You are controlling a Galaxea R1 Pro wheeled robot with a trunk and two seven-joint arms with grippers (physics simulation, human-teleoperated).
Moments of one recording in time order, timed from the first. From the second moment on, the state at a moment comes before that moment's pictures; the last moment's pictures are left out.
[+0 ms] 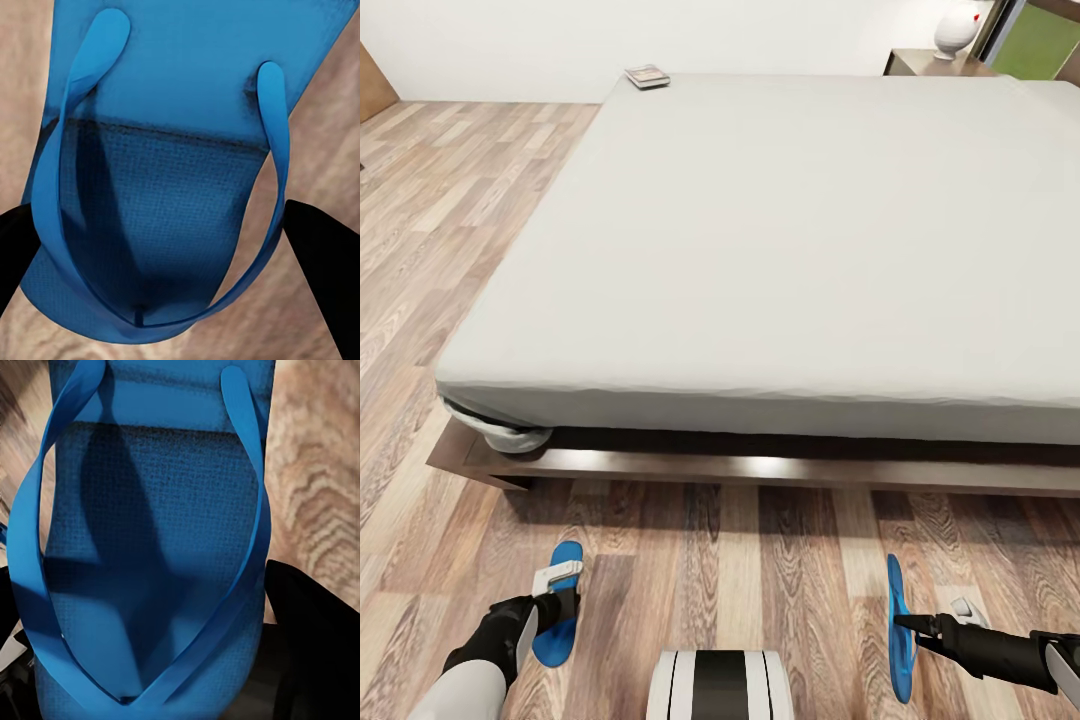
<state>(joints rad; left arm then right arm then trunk) -0.61 0.01 0.76 -0.47 -0.51 0.33 -0.20 -0.48 -0.48 -0.06 -0.44 -0.33 0.68 1.04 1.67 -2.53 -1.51</state>
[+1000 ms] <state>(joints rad) -0.61 0.01 0.76 -0.47 -0.52 0.33 -0.19 -0.48 -0.48 -0.06 -0.44 -0.33 0.68 1.04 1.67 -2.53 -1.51</state>
